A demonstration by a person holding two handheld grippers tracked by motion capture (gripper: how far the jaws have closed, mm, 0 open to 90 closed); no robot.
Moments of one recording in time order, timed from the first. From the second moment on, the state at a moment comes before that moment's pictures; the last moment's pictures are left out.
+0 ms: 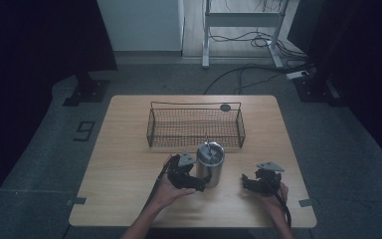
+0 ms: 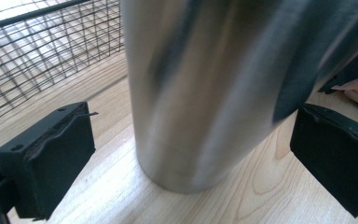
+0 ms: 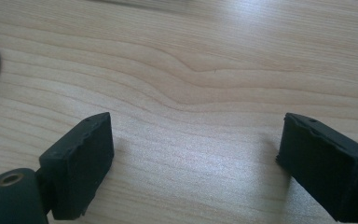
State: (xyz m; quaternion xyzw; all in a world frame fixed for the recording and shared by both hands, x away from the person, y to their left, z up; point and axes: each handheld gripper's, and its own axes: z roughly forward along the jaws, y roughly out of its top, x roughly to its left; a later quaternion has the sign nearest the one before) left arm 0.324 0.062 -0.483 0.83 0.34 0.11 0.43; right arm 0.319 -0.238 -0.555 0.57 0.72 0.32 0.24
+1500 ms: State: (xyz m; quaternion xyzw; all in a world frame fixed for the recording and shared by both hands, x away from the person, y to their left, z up) left arm 0.336 0.028 -0.484 0.83 0.30 0.15 0.45; right arm 0.319 -0.239 -0.555 0.58 0.71 0.32 0.25
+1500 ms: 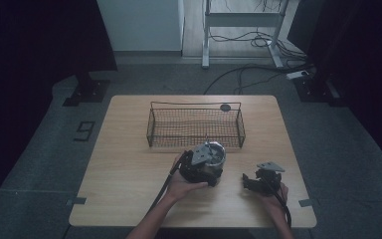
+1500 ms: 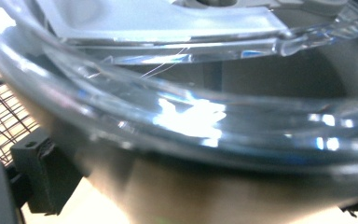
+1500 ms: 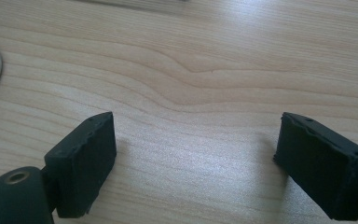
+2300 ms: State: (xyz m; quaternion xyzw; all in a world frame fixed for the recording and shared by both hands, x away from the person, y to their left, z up) left arm 0.341 0.060 -0.438 0.81 0.31 0.16 0.48; right arm 0.319 -0.239 -0.555 0.58 0.71 0.32 0.25
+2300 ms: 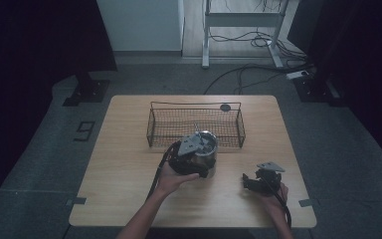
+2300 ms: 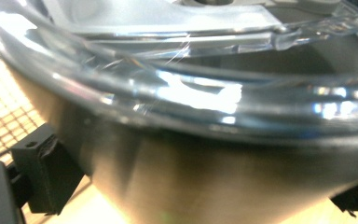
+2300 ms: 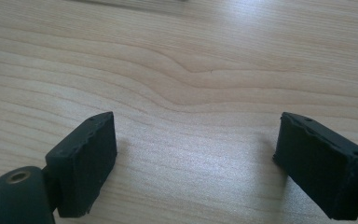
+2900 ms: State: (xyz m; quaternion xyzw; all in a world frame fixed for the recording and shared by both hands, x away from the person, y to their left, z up) left arm 0.357 0.084 -0.418 0.79 0.33 0.16 0.50; right arm 0.319 -0.239 -0.555 0.58 0.71 0.32 0.25
